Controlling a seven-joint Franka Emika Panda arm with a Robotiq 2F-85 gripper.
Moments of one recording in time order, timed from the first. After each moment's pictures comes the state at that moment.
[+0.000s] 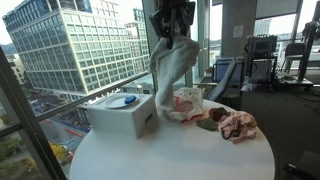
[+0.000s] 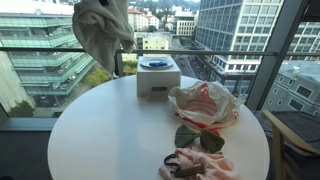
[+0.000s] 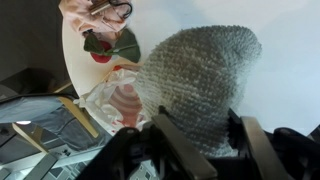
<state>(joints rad) 0.24 -0.27 0.18 -1.97 -0.32 1.82 0.52</state>
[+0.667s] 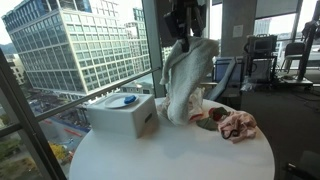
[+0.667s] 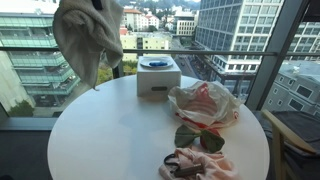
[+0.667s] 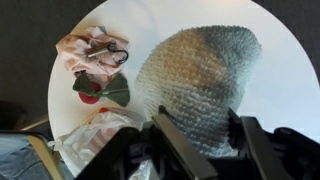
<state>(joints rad) 0.17 -0.26 0.18 -1.95 -0.15 1.63 0.29</state>
